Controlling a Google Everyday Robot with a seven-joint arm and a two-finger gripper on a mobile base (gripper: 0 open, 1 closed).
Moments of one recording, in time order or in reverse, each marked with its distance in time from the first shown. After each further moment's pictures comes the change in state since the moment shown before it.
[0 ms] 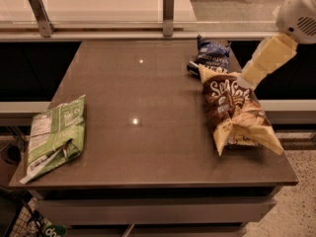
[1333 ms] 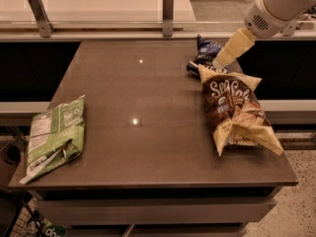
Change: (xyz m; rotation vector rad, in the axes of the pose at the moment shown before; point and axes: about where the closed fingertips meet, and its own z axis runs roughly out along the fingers) arm -0.017 -0.067 0.098 0.013 0.034 0.212
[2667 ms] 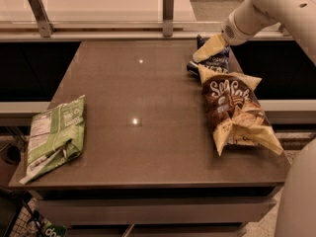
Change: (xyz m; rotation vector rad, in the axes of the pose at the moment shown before) arm -0.038 -0.045 0.126 -0.031 -0.081 0.232
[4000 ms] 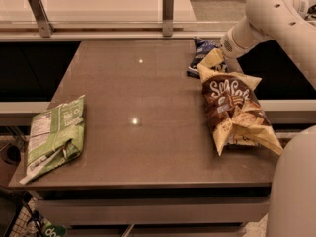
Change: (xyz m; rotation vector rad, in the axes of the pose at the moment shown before) arm 0.031 -0.008 0.050 -0.042 0.034 0.017
